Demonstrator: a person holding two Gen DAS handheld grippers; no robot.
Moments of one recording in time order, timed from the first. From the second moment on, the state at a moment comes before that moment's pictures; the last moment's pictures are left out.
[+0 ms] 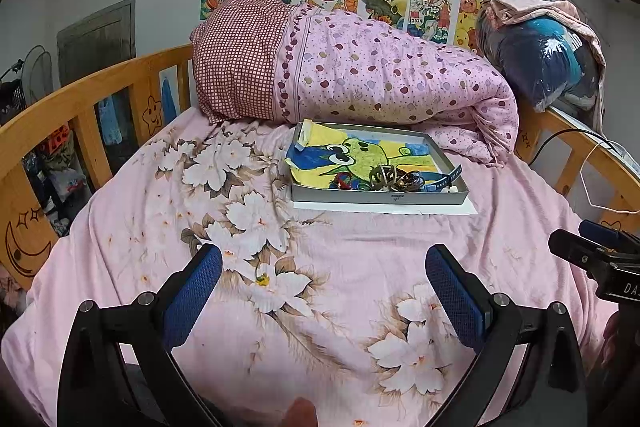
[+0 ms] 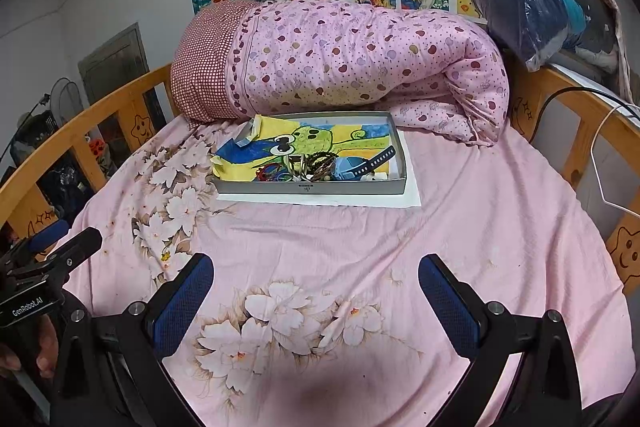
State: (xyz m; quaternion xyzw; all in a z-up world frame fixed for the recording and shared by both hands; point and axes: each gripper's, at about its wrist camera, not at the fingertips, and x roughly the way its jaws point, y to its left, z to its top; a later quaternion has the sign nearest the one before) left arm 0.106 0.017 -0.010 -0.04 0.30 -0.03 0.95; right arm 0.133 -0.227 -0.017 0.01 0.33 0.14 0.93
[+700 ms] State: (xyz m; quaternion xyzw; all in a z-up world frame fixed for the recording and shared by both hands) left arm 0.106 0.017 -0.011 -0.04 0.30 -0.03 0.95; right arm 0.131 -0.225 -0.019 0.01 0.34 0.14 0.93
